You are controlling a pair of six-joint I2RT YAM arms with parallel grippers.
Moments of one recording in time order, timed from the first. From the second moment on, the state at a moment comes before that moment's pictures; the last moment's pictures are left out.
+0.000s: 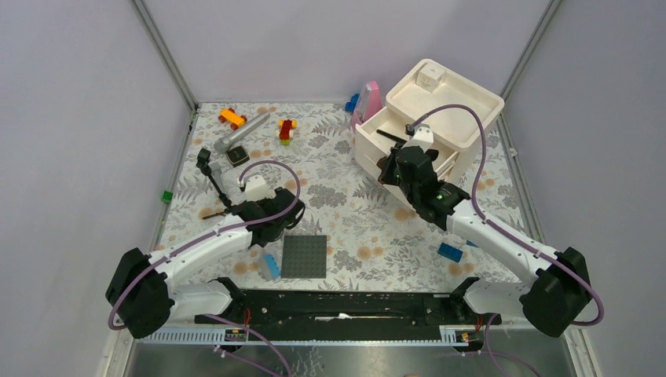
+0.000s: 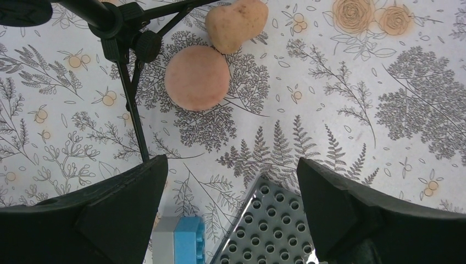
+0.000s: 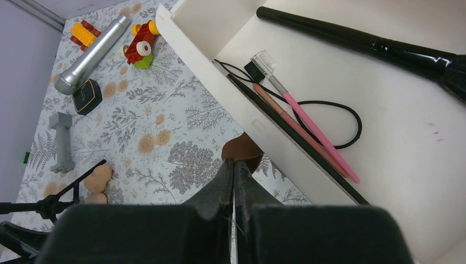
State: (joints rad) left arm -0.75 1.16 0.76 -0.82 -0.74 -1.13; right arm 0.68 1.23 0.94 -0.15 0.40 0.60
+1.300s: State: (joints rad) left arm -0.44 1.45 0.71 -0.51 -0.59 -0.93; right arm 0.70 0.95 0.94 -0.19 0.25 0.58
